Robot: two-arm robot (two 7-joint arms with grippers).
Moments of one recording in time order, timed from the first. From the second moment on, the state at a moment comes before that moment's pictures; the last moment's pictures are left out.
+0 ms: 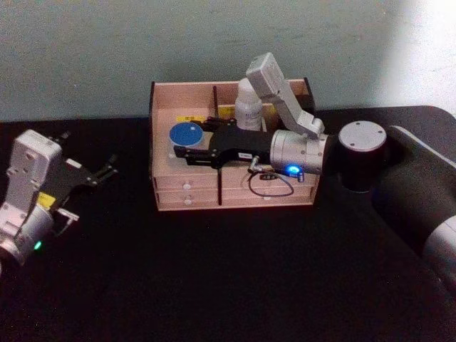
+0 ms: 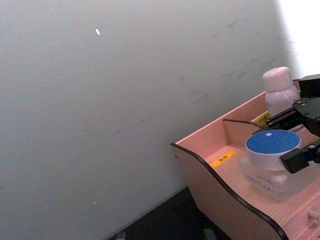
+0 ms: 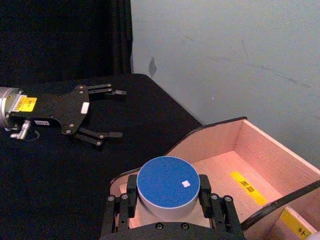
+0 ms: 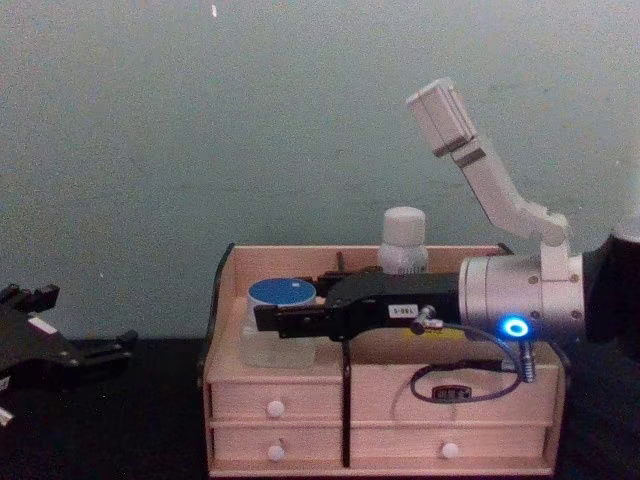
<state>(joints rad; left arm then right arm) -0.20 0.60 0.45 -1.41 -0.25 -0.12 0.03 0.82 0.13 -0.63 -0.68 0.35 -0.11 0.84</state>
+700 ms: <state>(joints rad) -0.20 0.60 0.45 -1.41 -0.25 -0.12 0.03 0.82 0.13 -0.62 -0.68 0.34 -0.11 0.84</state>
